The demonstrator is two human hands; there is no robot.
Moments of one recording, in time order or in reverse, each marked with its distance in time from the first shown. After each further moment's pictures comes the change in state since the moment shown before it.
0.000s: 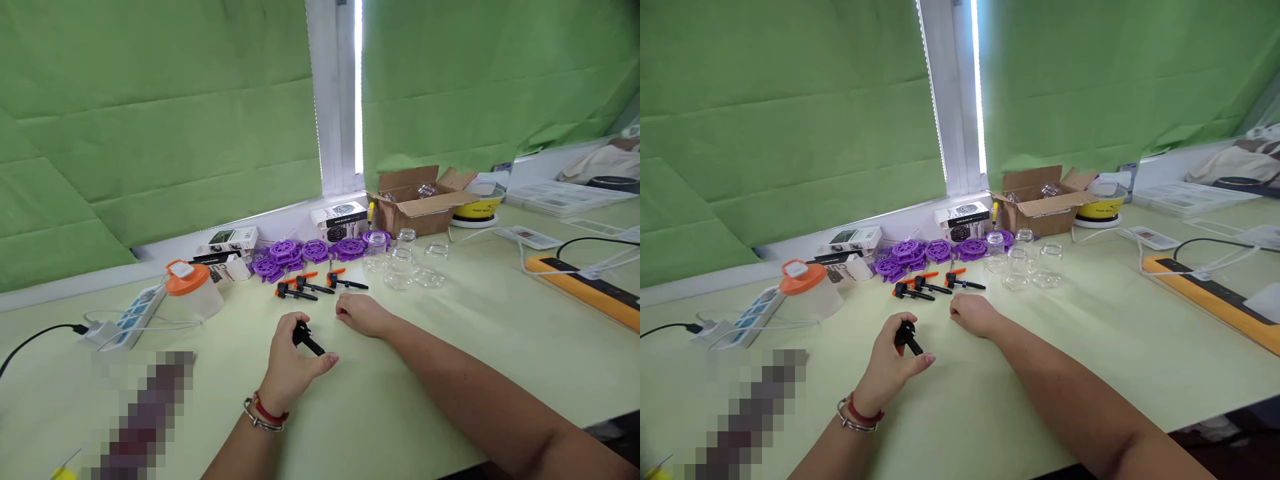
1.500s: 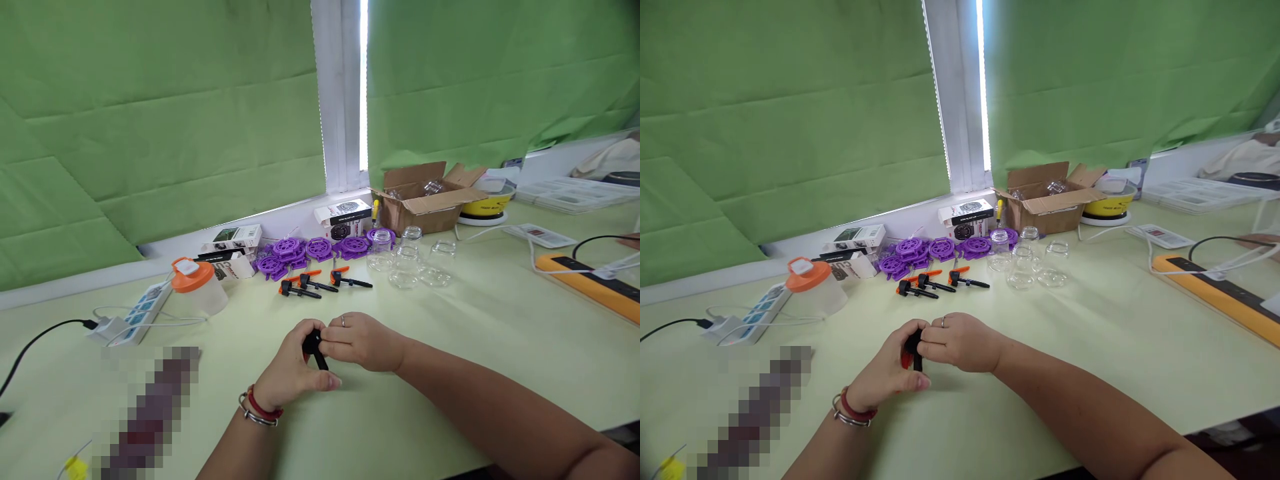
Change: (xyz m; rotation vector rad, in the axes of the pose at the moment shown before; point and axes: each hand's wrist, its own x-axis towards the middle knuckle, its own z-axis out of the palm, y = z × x) left_hand 0.005 0.006 -0.017 -0.321 -0.476 -0.028; right_hand -0.032 -0.057 -0.016 -0.313 0.377 -0.864
